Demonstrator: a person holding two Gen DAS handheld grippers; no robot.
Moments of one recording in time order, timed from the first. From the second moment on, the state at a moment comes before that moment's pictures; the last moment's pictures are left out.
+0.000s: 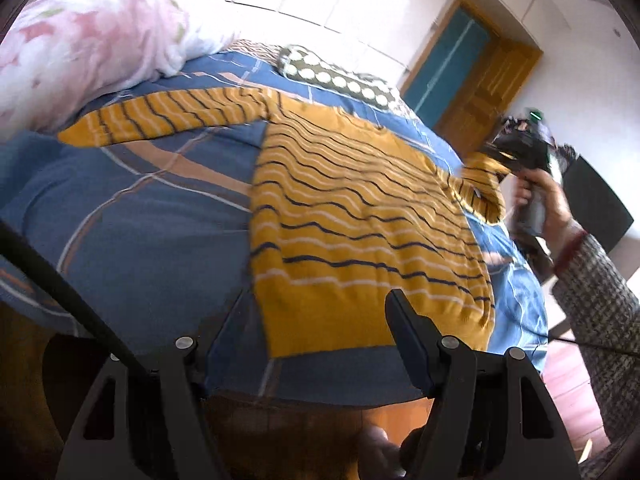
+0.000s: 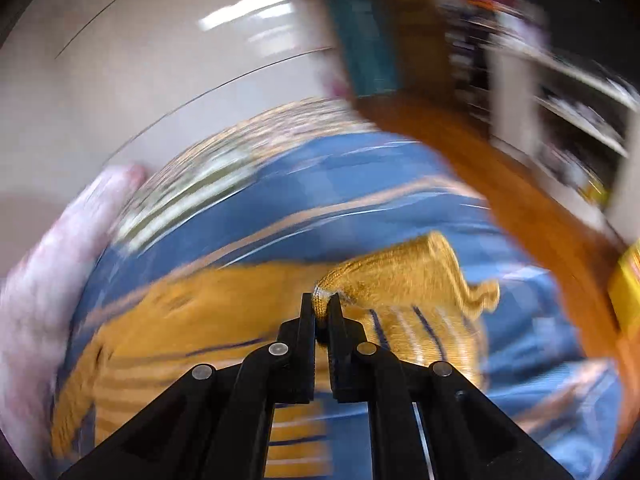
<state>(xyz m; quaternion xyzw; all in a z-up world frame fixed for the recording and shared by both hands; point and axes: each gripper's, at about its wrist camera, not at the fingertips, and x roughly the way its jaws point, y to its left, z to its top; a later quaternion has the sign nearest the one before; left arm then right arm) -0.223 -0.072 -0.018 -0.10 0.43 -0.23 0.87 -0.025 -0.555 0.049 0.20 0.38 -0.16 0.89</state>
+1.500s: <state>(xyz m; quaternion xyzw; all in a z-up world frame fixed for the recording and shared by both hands) -0.231 0.059 -0.041 -0.24 0.40 -0.21 0.86 0.016 0.029 -0.066 -0.25 0.42 0.24 0.84</state>
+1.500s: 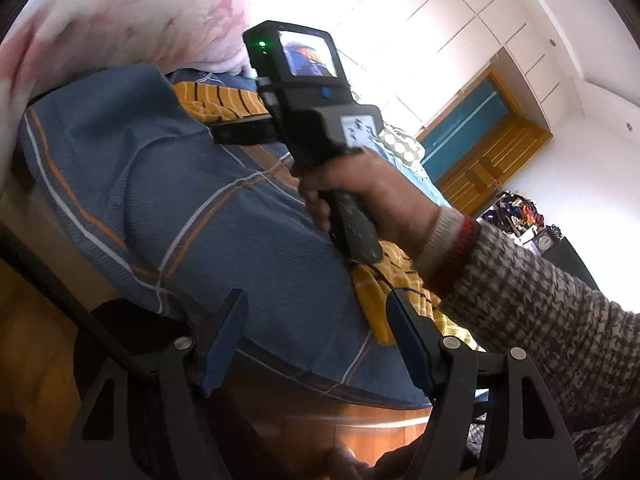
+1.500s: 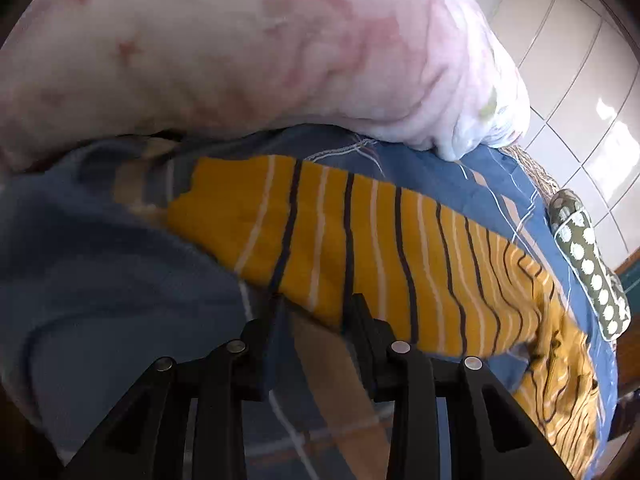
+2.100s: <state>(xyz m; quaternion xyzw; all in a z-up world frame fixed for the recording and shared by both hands) -0.231 0.058 -0.040 -0.24 0.40 -0.21 0.86 0.071 -0.095 0.022 0.03 0.42 0.18 0.89</state>
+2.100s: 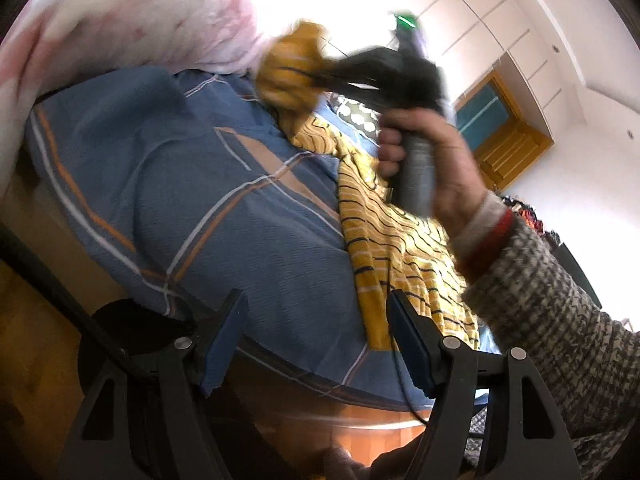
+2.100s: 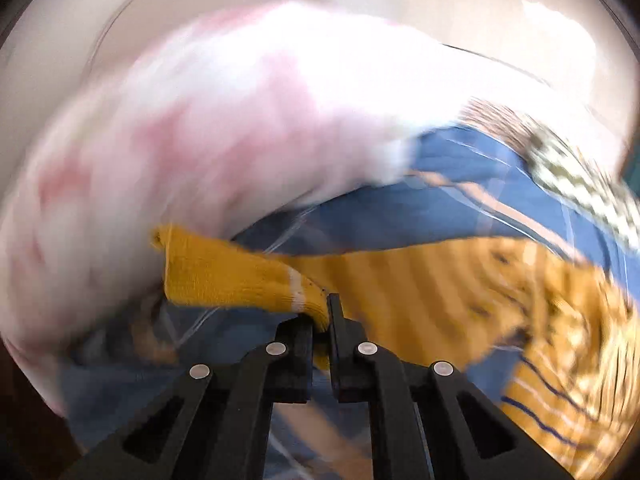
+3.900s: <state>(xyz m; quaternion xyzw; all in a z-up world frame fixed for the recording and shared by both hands) 0.002 -0.102 -0.094 -0.18 0.57 -0.23 0.77 -0.203 -0.549 -0.074 0.32 0.46 0.03 0.82</state>
